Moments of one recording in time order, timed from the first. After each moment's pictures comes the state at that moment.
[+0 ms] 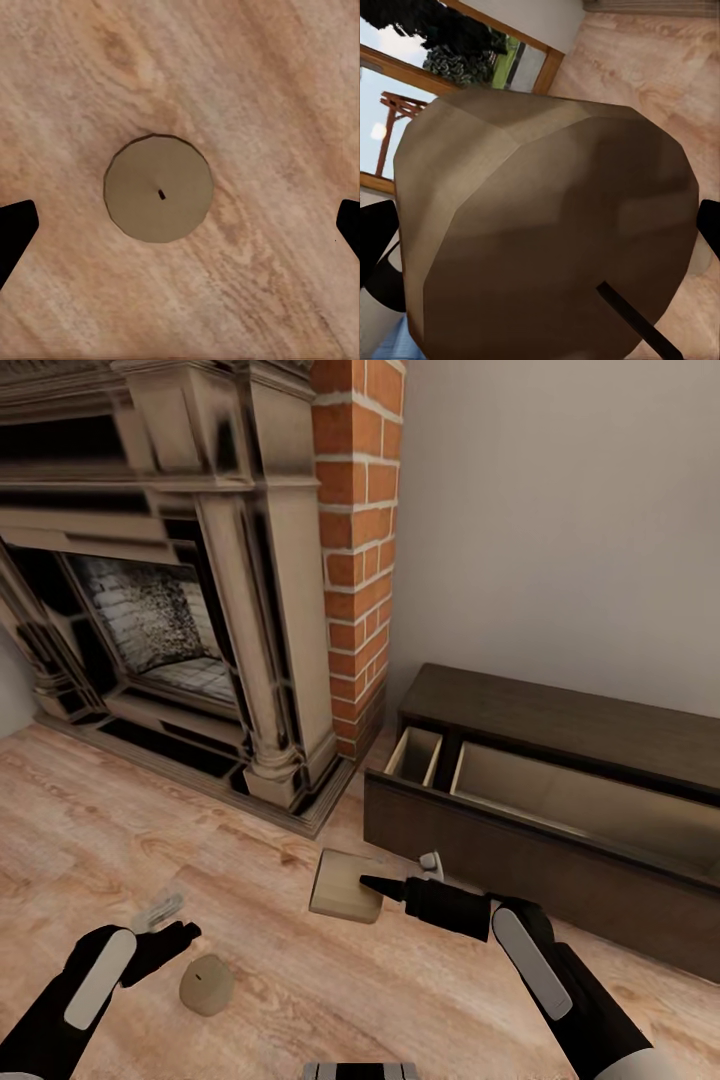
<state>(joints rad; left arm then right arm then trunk) -0.41 0.25 0.05 -1.02 0.82 0.73 0.39 -0.45 -0.13 0.29 -1.21 -0.83 0.72 0.70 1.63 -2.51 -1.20</state>
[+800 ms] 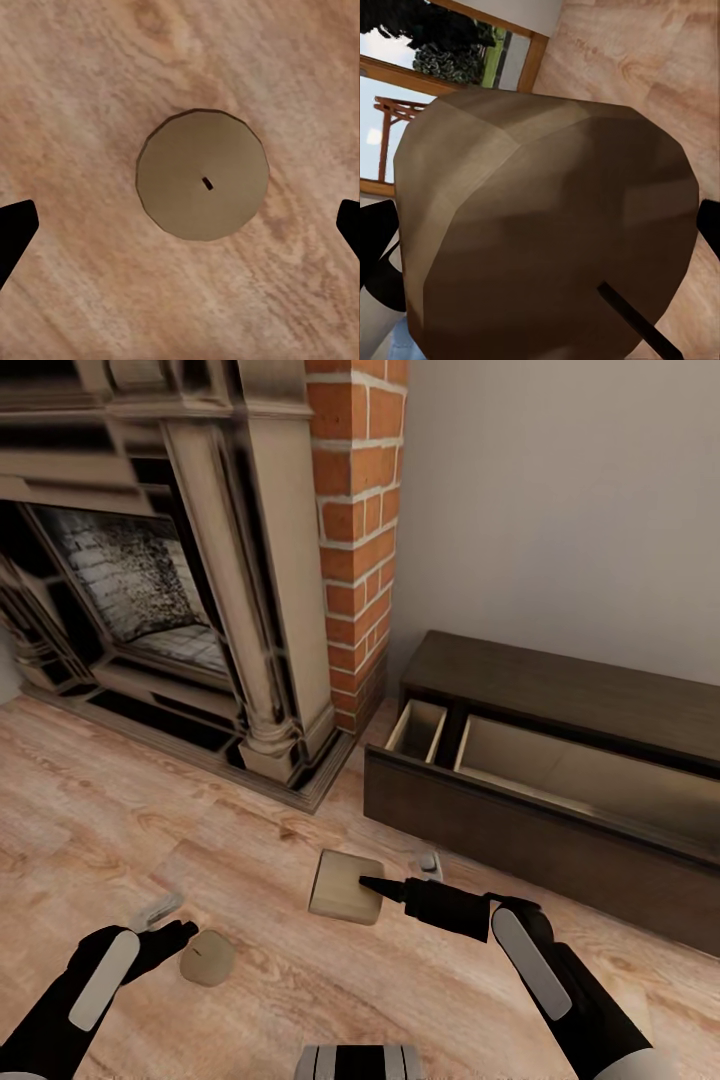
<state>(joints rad) -0.41 0.24 0.05 -1.01 0.76 0.69 0.38 -0.45 -0.13 0.29 -1.21 -0.83 0.72 0.69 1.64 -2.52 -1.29</state>
